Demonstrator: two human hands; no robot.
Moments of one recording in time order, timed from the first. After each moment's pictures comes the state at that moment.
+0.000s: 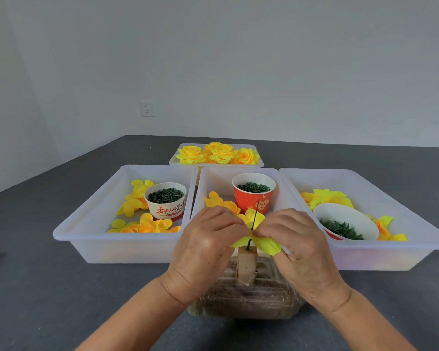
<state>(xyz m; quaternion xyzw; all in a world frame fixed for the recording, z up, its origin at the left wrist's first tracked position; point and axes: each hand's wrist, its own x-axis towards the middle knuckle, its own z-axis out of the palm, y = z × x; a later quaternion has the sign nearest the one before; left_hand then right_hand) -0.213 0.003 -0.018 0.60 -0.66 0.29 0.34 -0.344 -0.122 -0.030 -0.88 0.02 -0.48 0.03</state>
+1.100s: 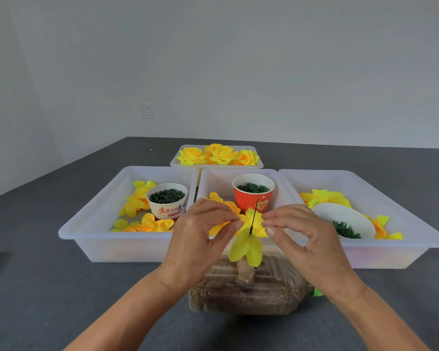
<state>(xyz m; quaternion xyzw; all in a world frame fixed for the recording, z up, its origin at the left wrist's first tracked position) -0.211 0.008 -0.014 0.63 -0.57 0.17 0.49 -0.359 -0.118 -0.018 -0.84 0.10 -0.45 0.28</state>
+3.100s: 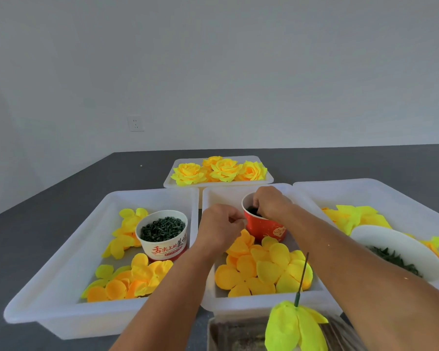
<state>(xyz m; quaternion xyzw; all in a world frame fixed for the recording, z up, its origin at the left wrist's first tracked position) -0.102 -0.120 -0.031 0.76 -0.47 -0.07 0.45 -0.152 -0.279 -0.027 -0.90 0.41 -0.10 0.13</state>
